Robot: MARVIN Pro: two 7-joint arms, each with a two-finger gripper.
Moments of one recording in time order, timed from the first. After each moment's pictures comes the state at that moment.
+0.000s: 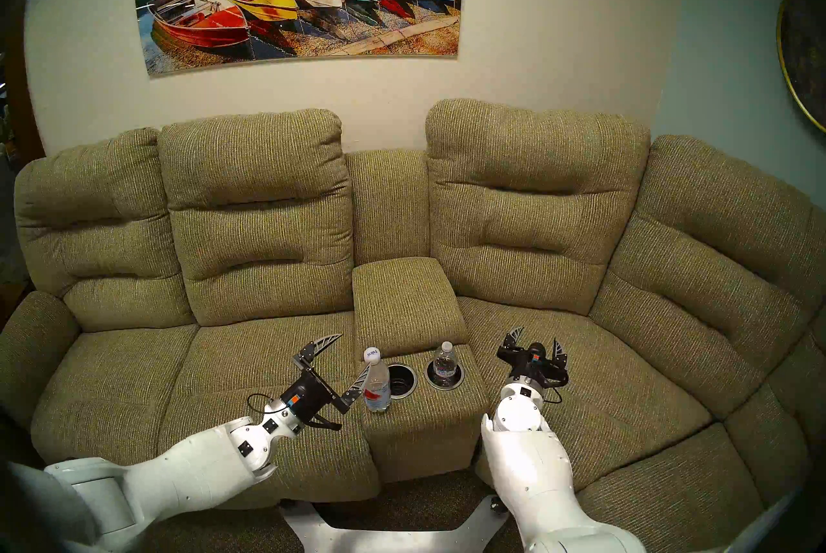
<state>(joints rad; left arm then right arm) 1.27 -1.11 -0.60 -0.89 -0.18 -0.95 0.14 -1.37 -1.54 1.64 -0.84 0.00 -0.48 -0.41</state>
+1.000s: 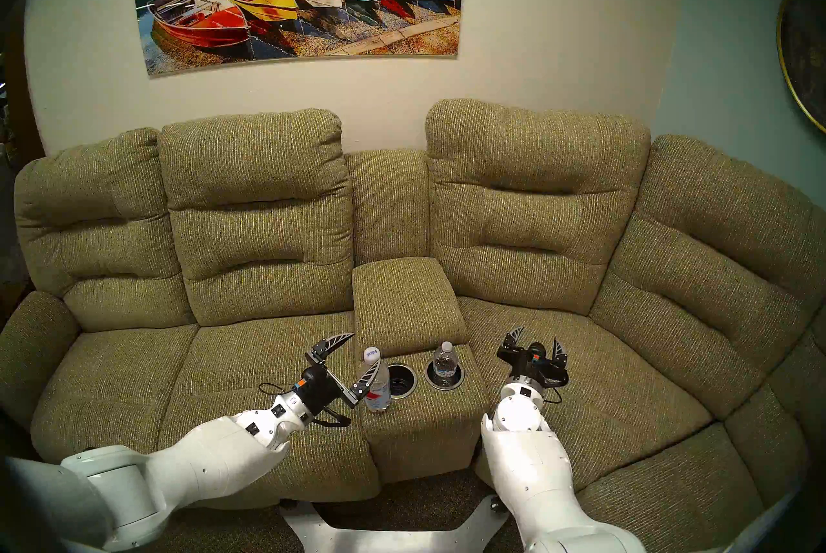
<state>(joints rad) 1.18 -1.21 -0.59 -0.69 -0.63 -0.95 -0.31 -1.37 -1.54 1.64 -0.84 0.00 -0.48 -0.42</state>
